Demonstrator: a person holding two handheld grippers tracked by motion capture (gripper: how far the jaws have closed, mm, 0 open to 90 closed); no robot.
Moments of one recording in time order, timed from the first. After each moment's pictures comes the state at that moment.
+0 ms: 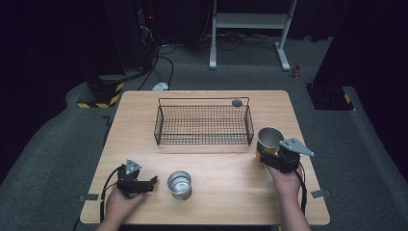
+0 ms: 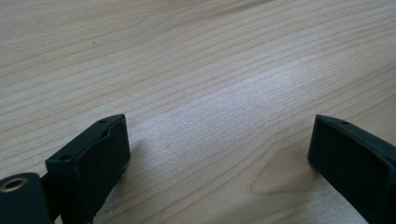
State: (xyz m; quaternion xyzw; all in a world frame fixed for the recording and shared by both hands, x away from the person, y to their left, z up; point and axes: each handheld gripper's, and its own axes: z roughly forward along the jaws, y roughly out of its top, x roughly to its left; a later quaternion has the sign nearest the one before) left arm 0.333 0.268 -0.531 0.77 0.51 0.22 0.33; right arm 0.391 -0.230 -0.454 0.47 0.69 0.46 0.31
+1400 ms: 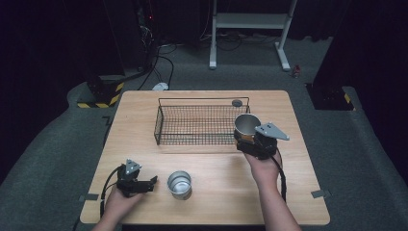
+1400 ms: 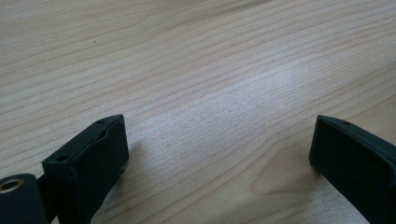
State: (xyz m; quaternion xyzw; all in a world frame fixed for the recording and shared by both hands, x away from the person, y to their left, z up) left arm 0.333 0.269 -0.530 0.77 0.51 0.22 0.32; right arm 0.411 -0.159 -0.414 0.44 0.70 0.48 0.30
